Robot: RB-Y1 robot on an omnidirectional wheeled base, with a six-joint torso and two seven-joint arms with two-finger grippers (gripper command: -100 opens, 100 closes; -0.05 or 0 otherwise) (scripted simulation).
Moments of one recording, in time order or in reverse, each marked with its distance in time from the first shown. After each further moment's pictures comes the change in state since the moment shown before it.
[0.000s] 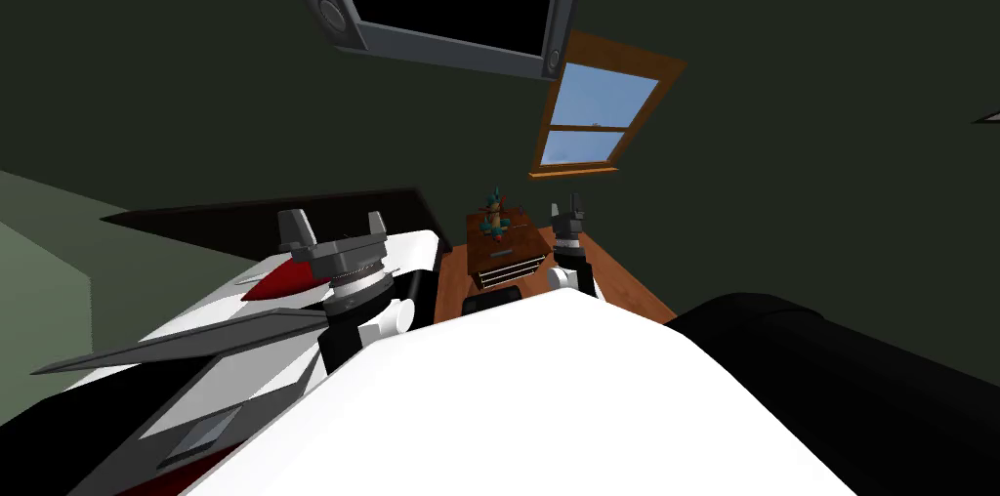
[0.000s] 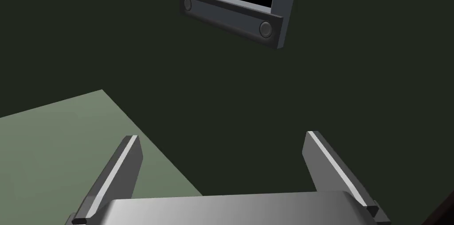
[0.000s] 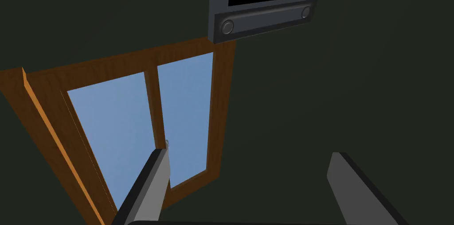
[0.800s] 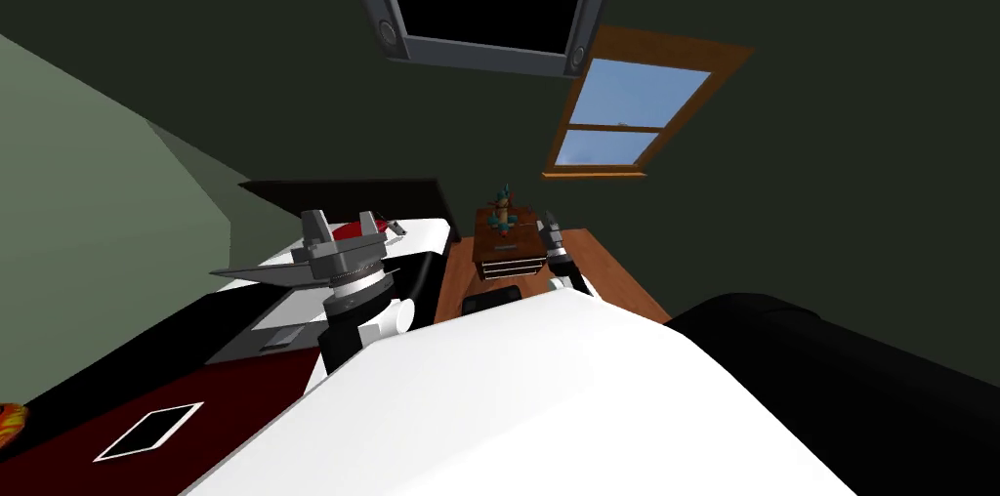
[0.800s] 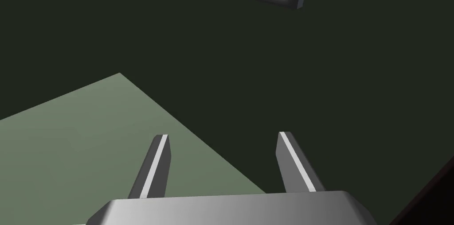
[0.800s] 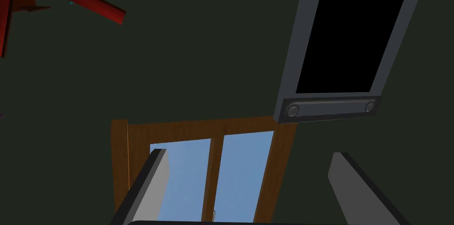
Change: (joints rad) left arm 0.000 0.000 0.000 0.000 0.000 0.000 0.000; right arm 0.030 -0.181 0.089 0.161 0.016 0.044 0.077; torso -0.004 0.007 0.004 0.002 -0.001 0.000
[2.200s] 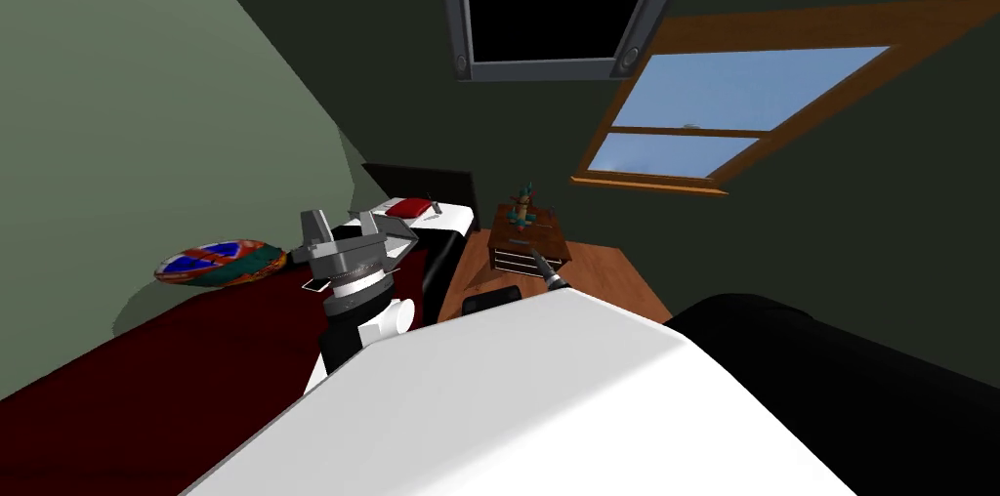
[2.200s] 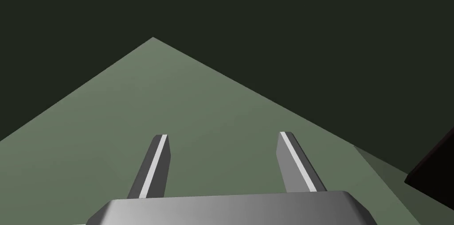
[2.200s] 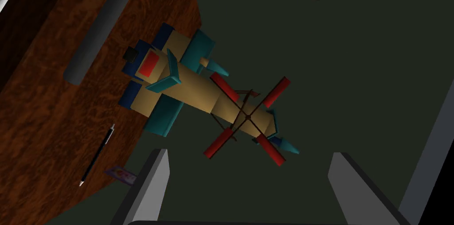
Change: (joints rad) left arm 0.000 0.000 0.000 0.000 0.000 0.000 0.000; right arm 0.072 -0.206 0.133 0.359 0.054 0.090 0.134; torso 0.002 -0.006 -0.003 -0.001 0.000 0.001
